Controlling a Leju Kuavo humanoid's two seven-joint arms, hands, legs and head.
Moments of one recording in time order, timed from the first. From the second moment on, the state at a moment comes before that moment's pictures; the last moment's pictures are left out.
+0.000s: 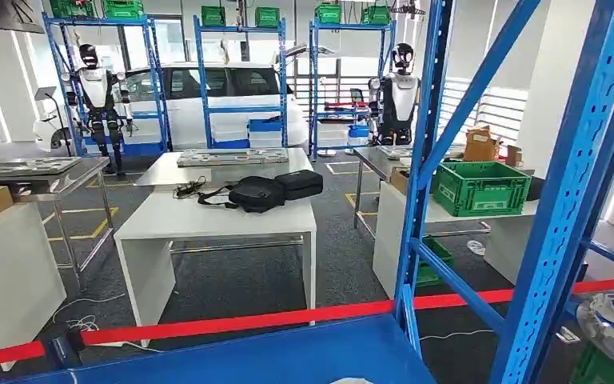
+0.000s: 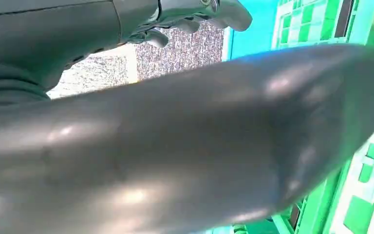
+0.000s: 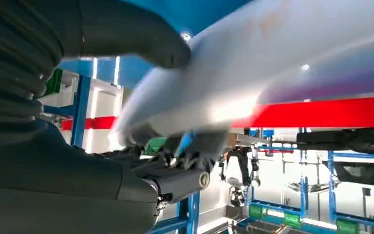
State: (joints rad) left arm -0.19 -0.04 1.29 -0.20 -0.72 -0.26 -0.50; right arm -0.64 0.16 0.41 -0.24 1.40 -0.44 -0.15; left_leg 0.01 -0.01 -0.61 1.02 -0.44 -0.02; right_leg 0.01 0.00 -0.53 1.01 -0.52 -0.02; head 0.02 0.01
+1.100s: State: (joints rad) left arm -0.19 -0.05 1.22 -0.20 -0.79 -0.24 -0.60; right arm -0.63 0.16 0.40 -0.24 1.40 -0.45 -0.15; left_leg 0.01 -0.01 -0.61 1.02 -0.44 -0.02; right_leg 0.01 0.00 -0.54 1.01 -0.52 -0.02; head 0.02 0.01
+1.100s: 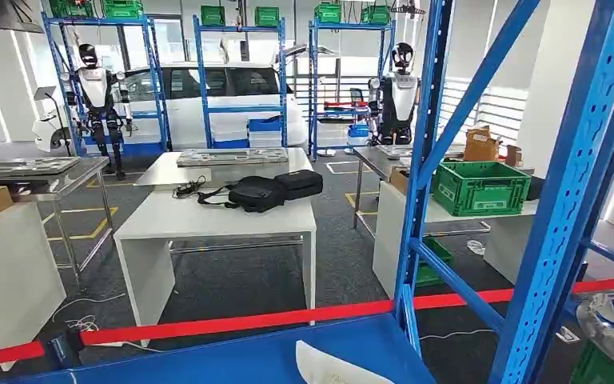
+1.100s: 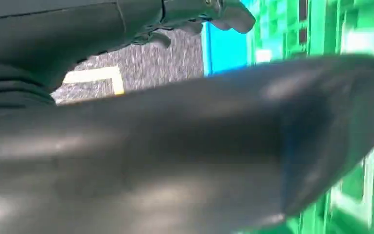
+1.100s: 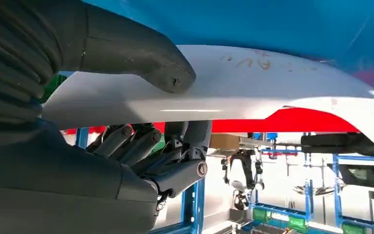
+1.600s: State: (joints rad) left arm -0.19 -0.07 1.21 -0.19 -0.77 -0.20 -0.54; right arm -0.78 0.11 0.35 -0.25 1.38 -0.54 -0.11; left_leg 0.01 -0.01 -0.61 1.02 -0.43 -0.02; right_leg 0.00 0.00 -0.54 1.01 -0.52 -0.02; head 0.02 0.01
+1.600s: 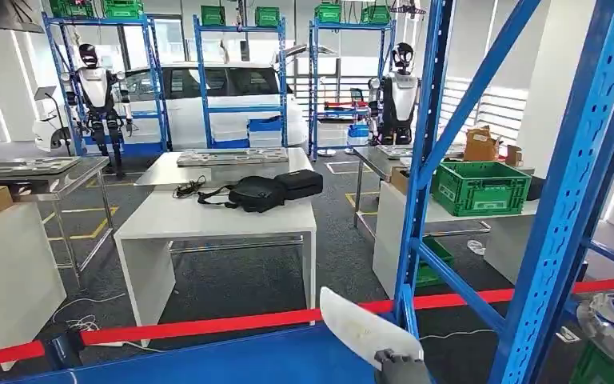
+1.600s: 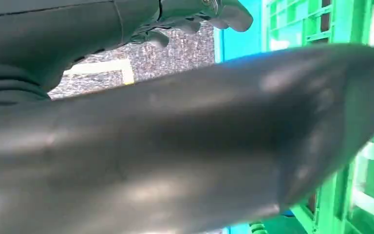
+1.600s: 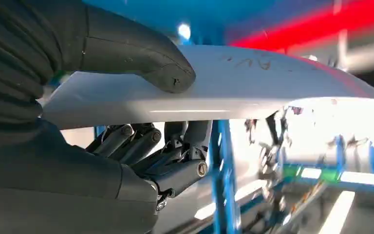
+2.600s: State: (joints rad) left arm -0.23 -0.10 1.19 -0.19 -0.78 -0.21 -0.54; right arm -1.02 0.15 0.30 -0.27 1.44 -0.52 -0.19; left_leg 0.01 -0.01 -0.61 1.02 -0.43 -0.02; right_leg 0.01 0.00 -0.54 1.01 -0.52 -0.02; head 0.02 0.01
